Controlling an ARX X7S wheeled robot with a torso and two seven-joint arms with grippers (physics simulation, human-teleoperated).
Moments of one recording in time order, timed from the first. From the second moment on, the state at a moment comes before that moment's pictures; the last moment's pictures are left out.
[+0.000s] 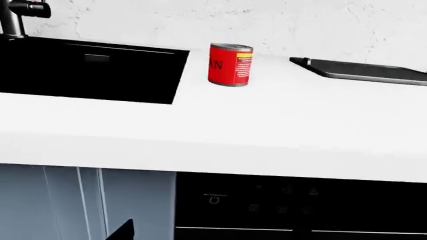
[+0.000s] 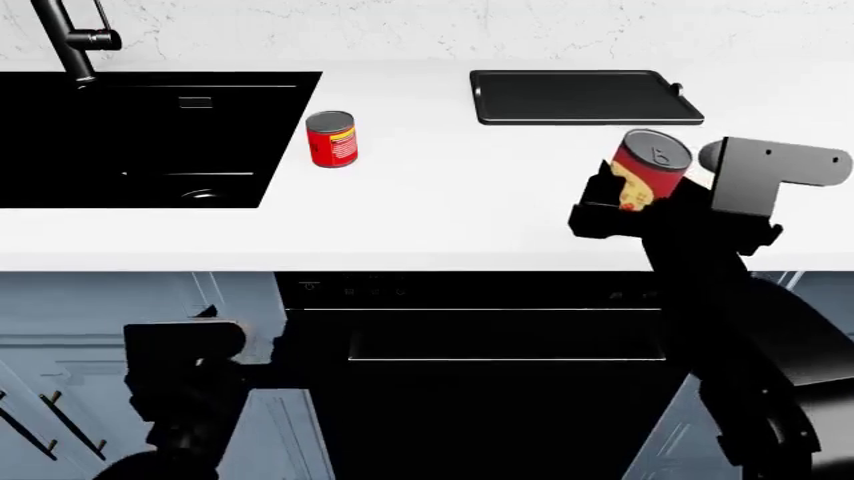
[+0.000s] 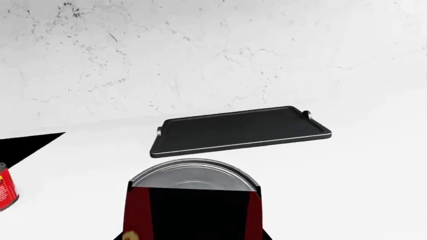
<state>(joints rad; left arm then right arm) -0.14 -0.40 0.10 0.43 -0.59 -0.53 -0.29 0.69 0.29 0.06 -0.31 0.50 0.94 0.25</state>
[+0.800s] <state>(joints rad) -0.26 -0.58 -0.10 0.58 -0.87 -0.79 -0.32 0.61 0.29 0.12 -0.50 0.60 1.04 0.30</state>
